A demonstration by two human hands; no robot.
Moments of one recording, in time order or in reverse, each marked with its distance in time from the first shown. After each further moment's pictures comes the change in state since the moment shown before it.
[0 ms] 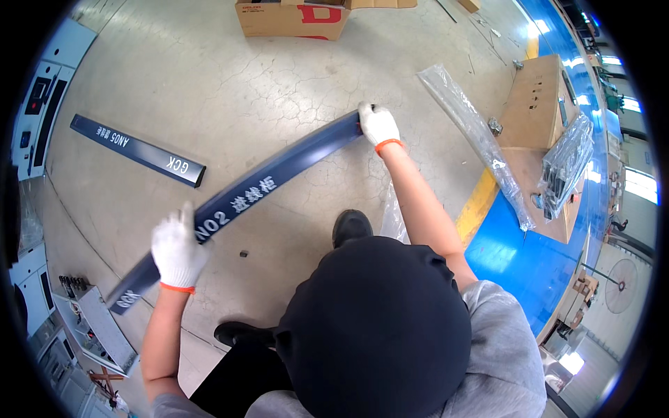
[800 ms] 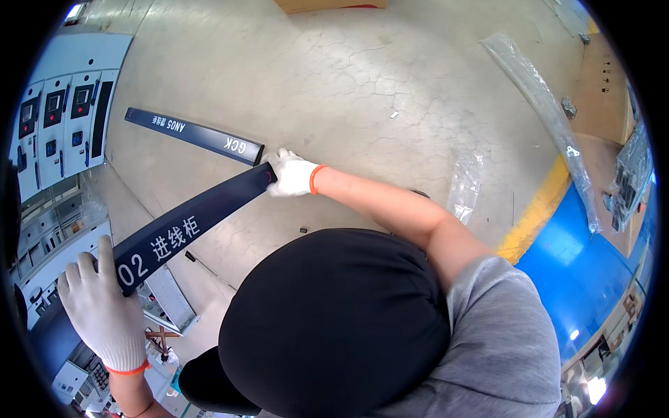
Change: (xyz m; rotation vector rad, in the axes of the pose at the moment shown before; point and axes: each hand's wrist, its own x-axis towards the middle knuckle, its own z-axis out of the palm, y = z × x) left_hand -0.013 0.005 -0.268 0.972 -0.084 -0.054; right_hand -0.182 -0.149 0.187 0.092 -0.875 -0.644
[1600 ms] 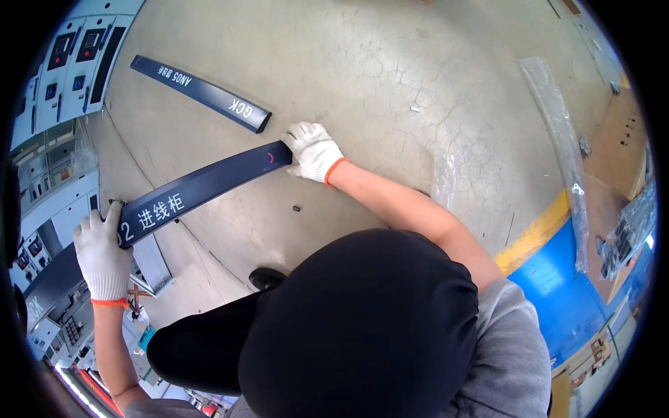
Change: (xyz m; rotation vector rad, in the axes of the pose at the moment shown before) left_hand -0.030 0.005 0.115 -0.257 -0.244 -0.033; right_hand -0.009 0.052 0.031 -0.463 0.293 -0.356
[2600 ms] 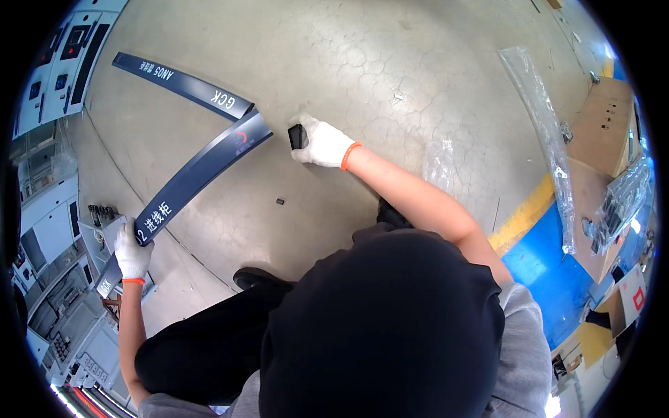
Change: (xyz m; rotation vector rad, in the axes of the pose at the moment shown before) left_hand -0.050 0.005 0.276 -0.528 0.021 -0.098; right_hand -0.030 0.003 -0.070 0.577 -0.231 0.456
